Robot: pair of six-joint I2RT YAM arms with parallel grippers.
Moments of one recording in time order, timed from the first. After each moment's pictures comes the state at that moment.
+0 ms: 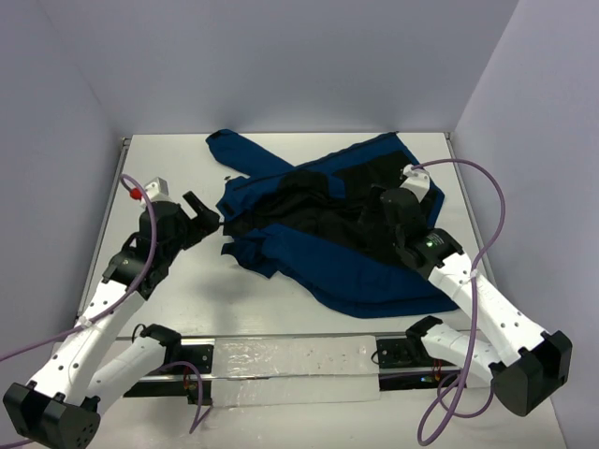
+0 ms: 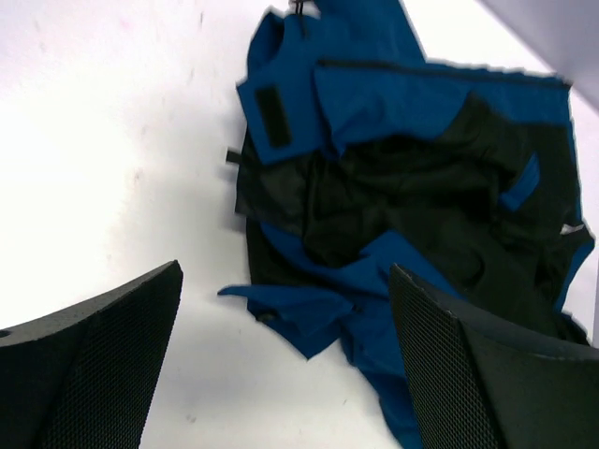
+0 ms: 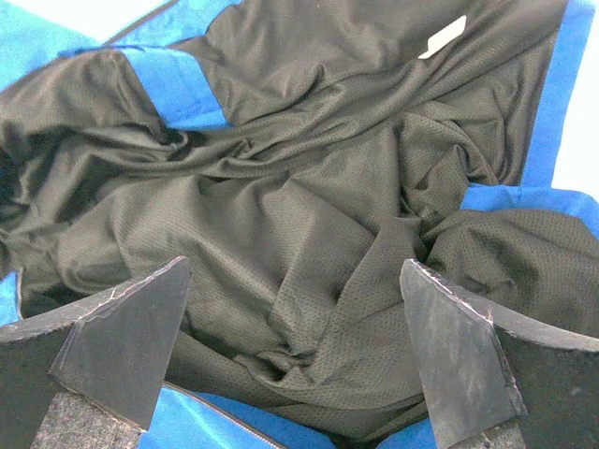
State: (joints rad) left arm -0.40 0.82 0.78 -0.50 -0.25 -0.76; right arm 0.49 0.97 0.86 -0.48 0.47 0.55
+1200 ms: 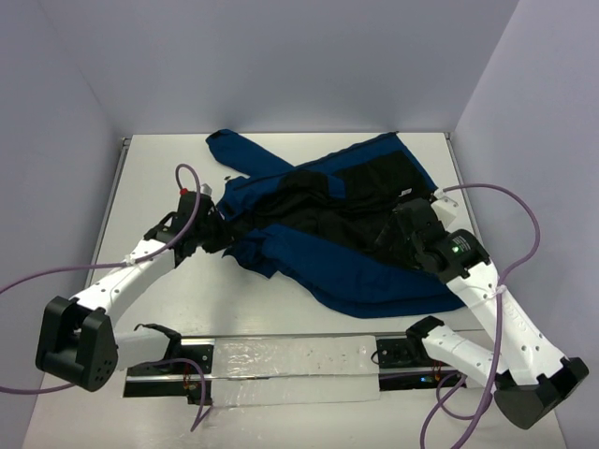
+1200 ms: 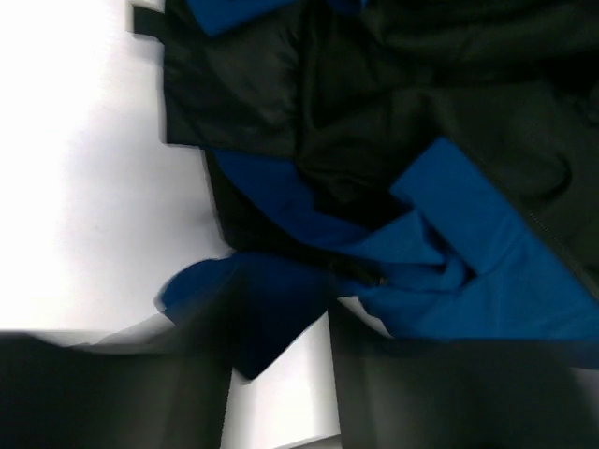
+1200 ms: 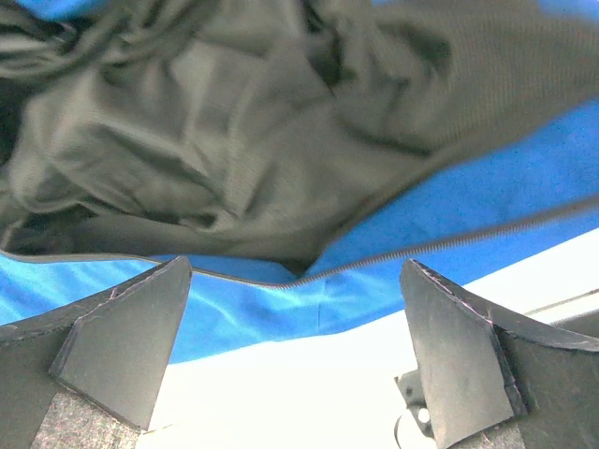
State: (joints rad) left arm -0.40 1.21 0.78 -0.40 0.06 -0.75; right arm 0.47 0.88 1.02 -1.09 0.40 0.92
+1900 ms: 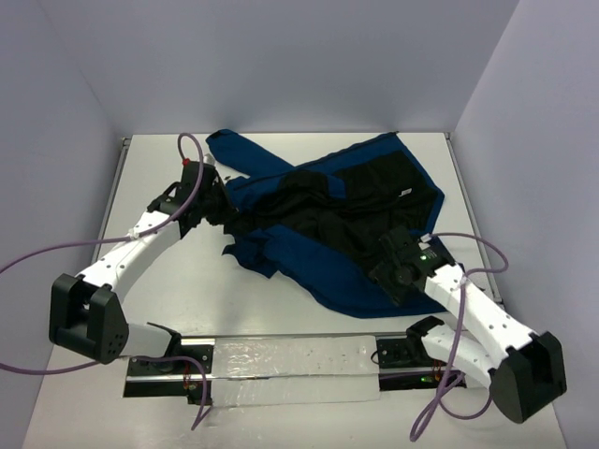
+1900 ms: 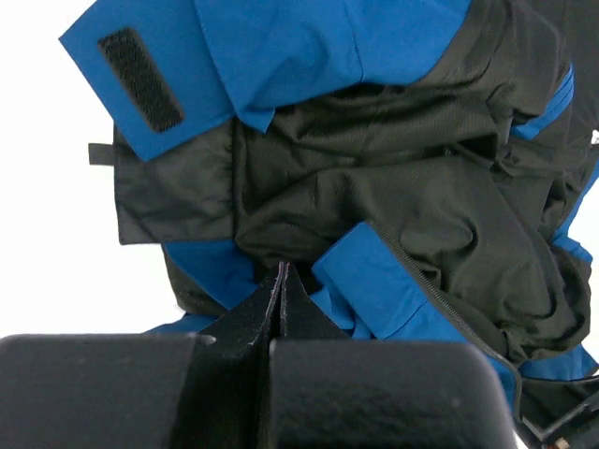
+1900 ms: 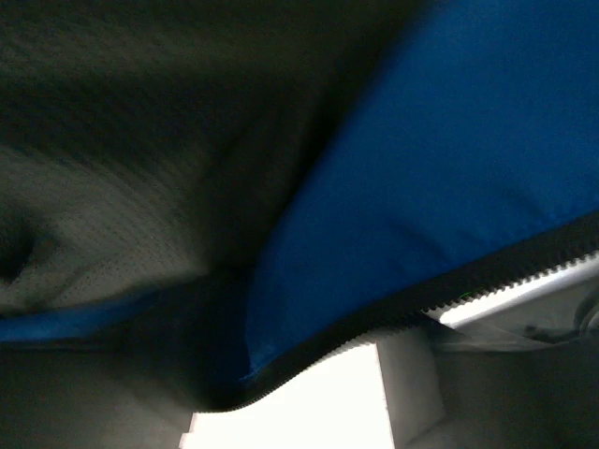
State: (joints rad) left arm -0.39 1.37 1.06 -0.47 0.03 -0.72; right arm 0.43 0.94 0.62 -0.94 0.12 1.26
